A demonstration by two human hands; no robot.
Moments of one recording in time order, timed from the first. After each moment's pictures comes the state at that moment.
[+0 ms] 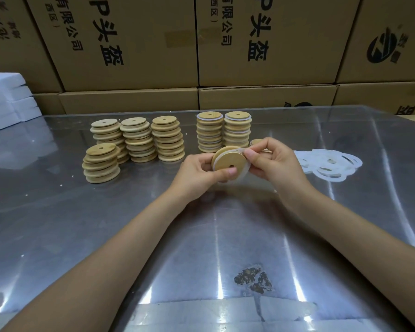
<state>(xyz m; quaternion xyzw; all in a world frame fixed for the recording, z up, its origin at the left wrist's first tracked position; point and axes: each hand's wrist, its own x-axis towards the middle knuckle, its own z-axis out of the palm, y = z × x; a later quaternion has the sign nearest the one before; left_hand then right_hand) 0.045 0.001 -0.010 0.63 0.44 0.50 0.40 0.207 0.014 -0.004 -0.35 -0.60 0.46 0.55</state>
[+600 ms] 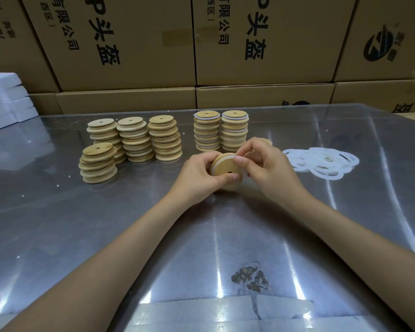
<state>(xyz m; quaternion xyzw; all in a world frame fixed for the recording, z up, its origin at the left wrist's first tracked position) 0.047 0.000 -0.014 0.70 0.47 0.45 0.28 0.209 0.012 -0.008 -0.38 -0.74 0.24 0.49</state>
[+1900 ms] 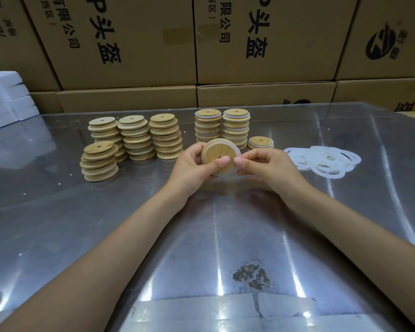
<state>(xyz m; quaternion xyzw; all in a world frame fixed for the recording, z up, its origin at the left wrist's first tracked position) 0.042 0.001 -0.010 0.58 0.44 0.55 0.42 0.213 0.014 -0.011 -0.41 -0.63 0.45 0.48</state>
